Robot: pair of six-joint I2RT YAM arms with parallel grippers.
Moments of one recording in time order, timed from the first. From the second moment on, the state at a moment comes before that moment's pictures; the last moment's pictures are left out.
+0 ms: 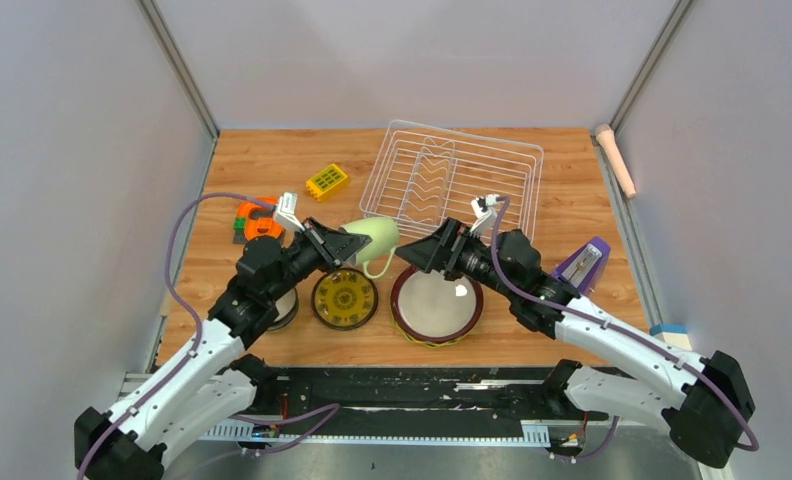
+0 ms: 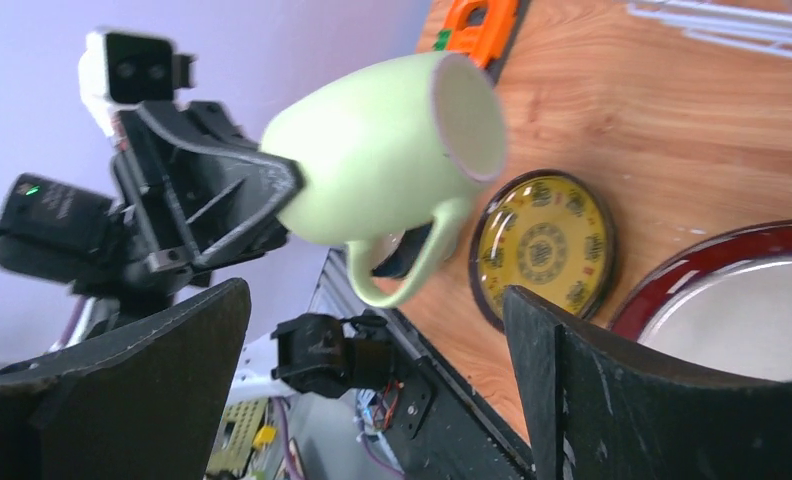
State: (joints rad) left arm -0.55 0.76 0.53 0.22 0.22 -1.08; right arm 0.81 1.01 0.66 0.24 -0.15 1.00
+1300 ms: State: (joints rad) left arm -0.39 1.67 1.31 -0.87 -0.33 -0.41; right arm 0.81 0.93 0.68 -0.14 0.17 0.81
